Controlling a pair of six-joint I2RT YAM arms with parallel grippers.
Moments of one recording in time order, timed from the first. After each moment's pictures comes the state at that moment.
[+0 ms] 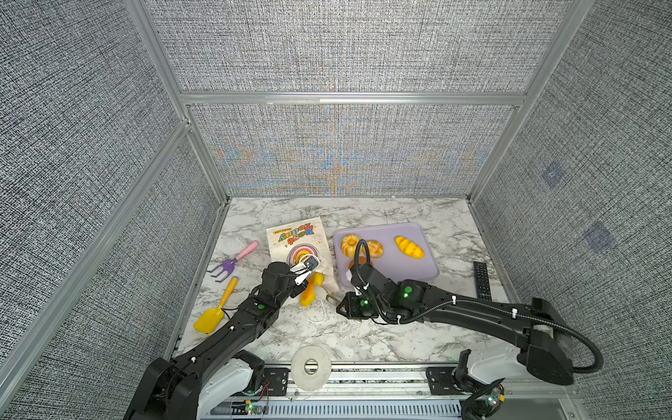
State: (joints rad) left arm -0.49 1.02 0.42 0.12 -0.10 0.59; right arm 1.09 1.40 1.03 -0.53 -0.16 0.96
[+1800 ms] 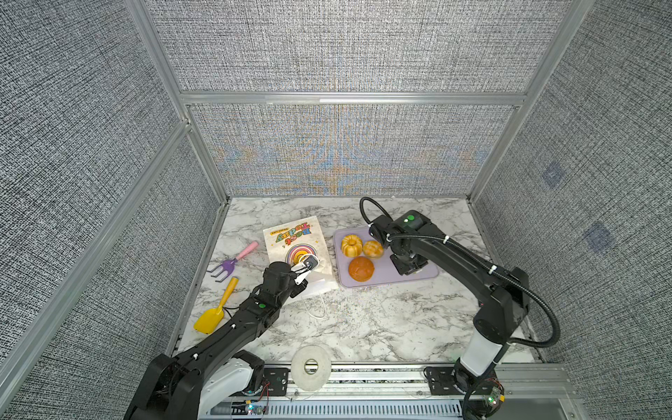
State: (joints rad) left arm -0.49 1.04 0.42 0.12 -0.13 0.58; right arm 0.69 1.78 1.69 -1.58 0.52 0.34
